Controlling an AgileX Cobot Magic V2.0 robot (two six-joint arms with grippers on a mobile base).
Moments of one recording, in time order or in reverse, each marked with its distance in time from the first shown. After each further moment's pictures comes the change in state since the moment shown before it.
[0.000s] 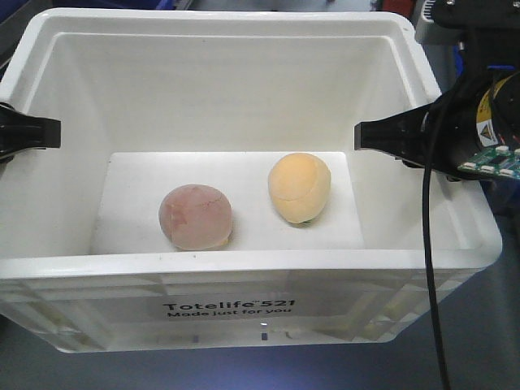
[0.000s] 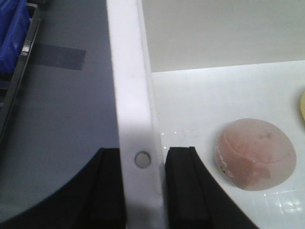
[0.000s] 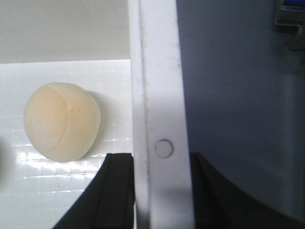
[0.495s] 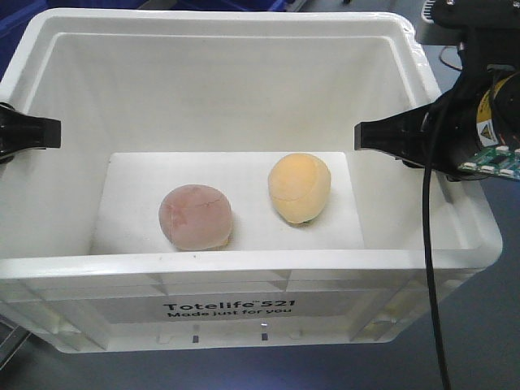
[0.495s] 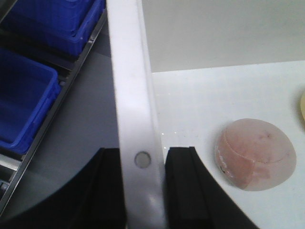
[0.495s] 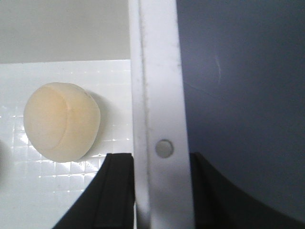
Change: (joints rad) left arm 0.000 0.000 0.000 0.000 0.001 0.000; right arm 0.000 0.000 0.000 0.000 0.000 0.000
